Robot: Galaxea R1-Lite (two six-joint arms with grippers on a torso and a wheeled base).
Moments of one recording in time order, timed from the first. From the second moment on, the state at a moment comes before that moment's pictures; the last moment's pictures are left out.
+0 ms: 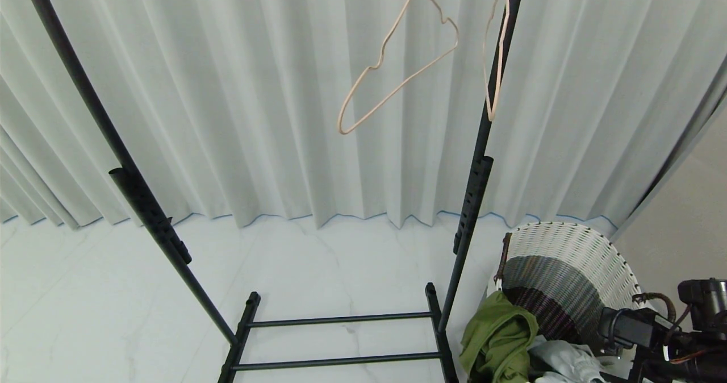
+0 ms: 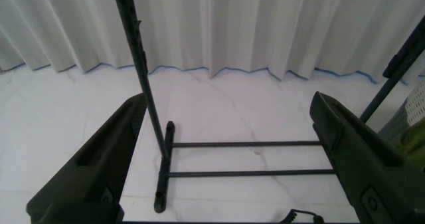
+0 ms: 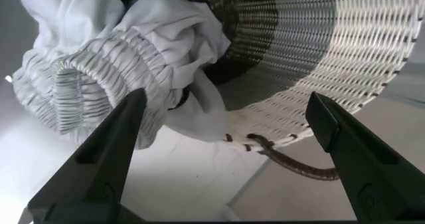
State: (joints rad) left arm 0.00 0.00 0.00 0.02 -0.02 0.03; right arm -0.08 1.84 -0.20 -0.78 0.18 -1.09
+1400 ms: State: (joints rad) left arm 0.00 0.00 0.00 0.02 -0.02 0.03; right arm -0.07 1.92 -0.14 -0.87 0.18 -0.97
